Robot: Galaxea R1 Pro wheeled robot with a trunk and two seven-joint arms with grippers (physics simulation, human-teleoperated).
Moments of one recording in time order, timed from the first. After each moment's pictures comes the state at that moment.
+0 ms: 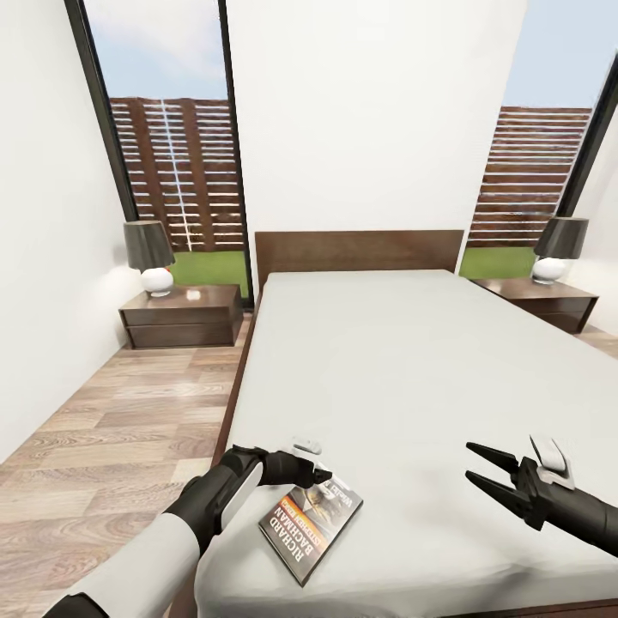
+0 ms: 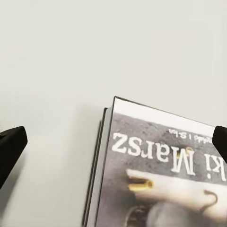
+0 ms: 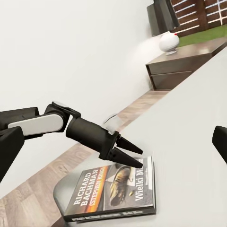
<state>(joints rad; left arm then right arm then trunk) -0.71 -0.09 -0.46 -0.68 0.28 0.54 -0.39 -0.16 -0.26 -0.52 -1.57 -0.27 0.58 1.45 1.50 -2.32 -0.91</state>
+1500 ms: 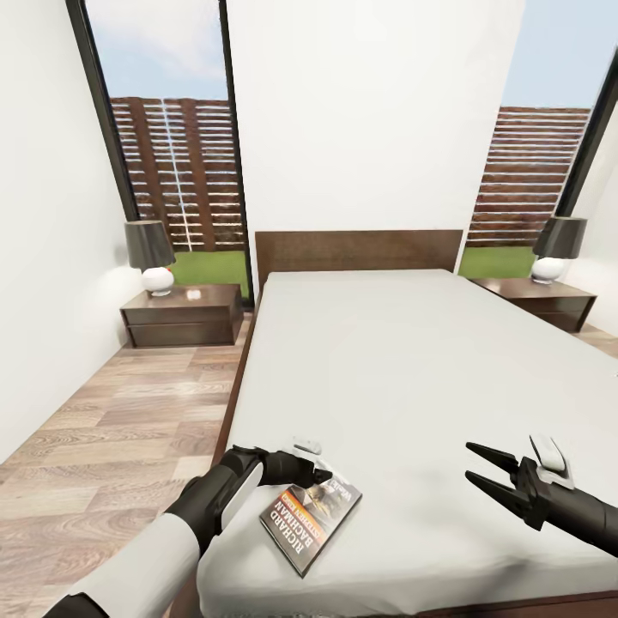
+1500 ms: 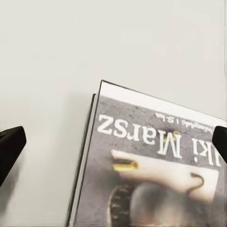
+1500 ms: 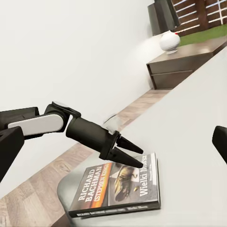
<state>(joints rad) -0.71 -0.09 -0.46 -0.68 0.29 0.54 -0.40 -0.16 -0.26 -0.52 -1.57 -0.27 0.58 1.44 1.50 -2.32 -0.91</state>
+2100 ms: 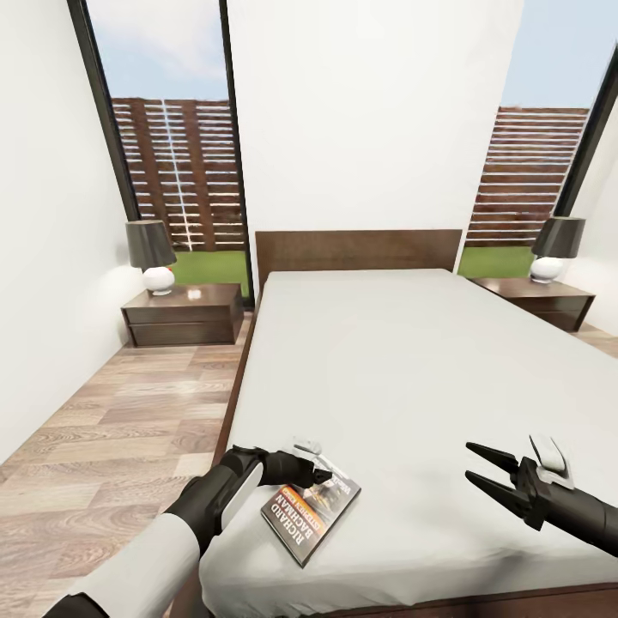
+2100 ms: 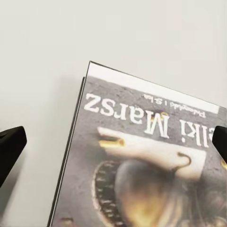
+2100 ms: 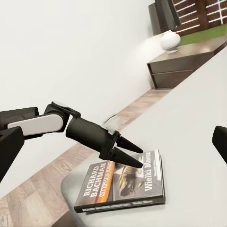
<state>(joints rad) -0.71 -0.09 -0.46 -0.68 0.28 0.53 -0.39 -0.16 -0.26 -0.52 -1.57 -0.27 0.58 1.44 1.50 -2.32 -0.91</state>
